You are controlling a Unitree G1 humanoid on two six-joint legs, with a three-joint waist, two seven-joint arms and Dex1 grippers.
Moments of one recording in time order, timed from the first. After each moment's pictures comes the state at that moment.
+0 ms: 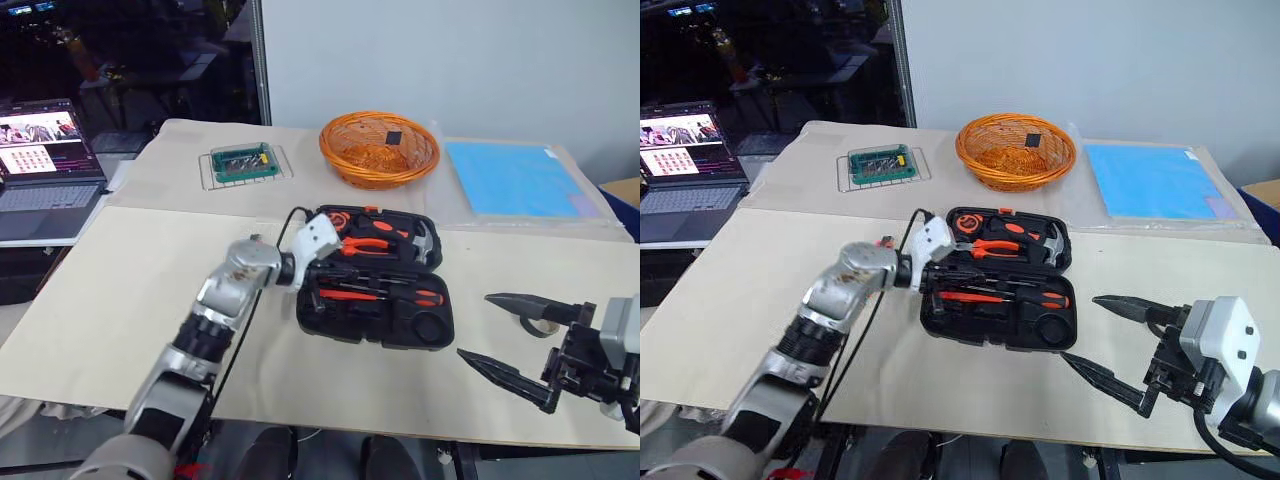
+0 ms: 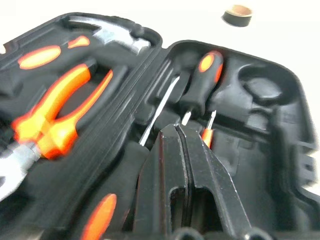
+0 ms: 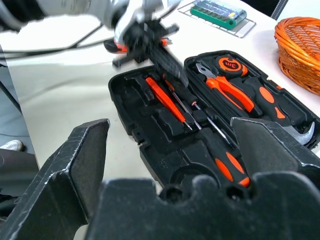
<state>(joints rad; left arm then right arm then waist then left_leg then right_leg) -0.66 0.29 -0.30 0.17 -0.10 0.49 -0.96 0.45 -0.82 -0.72 -0.82 0.80 0.46 0.92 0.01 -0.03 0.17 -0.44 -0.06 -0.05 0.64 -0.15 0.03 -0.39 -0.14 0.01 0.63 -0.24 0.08</state>
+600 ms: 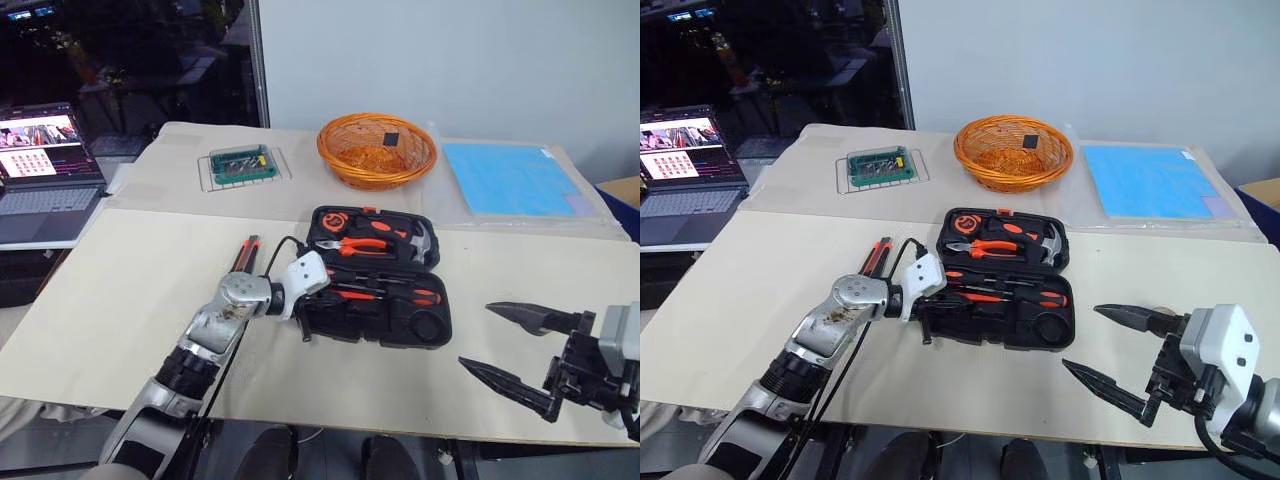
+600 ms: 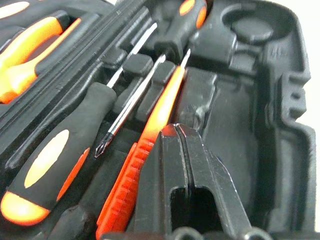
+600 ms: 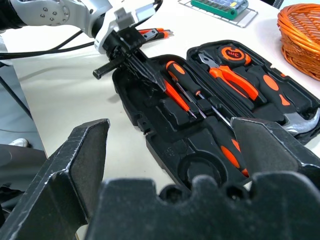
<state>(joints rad) -0.56 0.36 -0.29 0.05 -0.16 0.46 -0.97 0.48 -0.82 -0.73 -0.82 0.80 0.46 0.93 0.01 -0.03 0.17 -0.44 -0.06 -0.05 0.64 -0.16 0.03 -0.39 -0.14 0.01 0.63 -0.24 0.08</state>
